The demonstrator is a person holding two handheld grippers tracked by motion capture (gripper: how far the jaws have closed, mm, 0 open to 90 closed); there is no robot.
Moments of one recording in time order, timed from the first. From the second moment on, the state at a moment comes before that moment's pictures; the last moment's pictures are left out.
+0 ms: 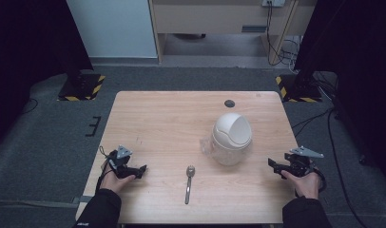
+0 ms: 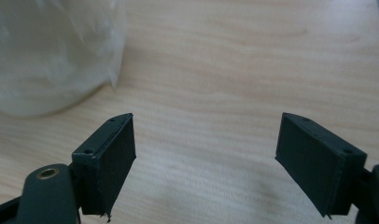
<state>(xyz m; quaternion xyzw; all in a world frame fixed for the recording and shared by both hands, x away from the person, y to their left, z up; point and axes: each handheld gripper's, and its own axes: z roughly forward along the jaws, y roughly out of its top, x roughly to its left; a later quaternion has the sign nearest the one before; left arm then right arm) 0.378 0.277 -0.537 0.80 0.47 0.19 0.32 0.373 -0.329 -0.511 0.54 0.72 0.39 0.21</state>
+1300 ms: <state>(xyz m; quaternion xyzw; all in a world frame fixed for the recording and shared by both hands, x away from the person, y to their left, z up) 0.377 0.275 -0.537 0.79 0.48 0.19 0.32 0.373 -0.256 -0.416 0.39 0.71 0.53 0.24</state>
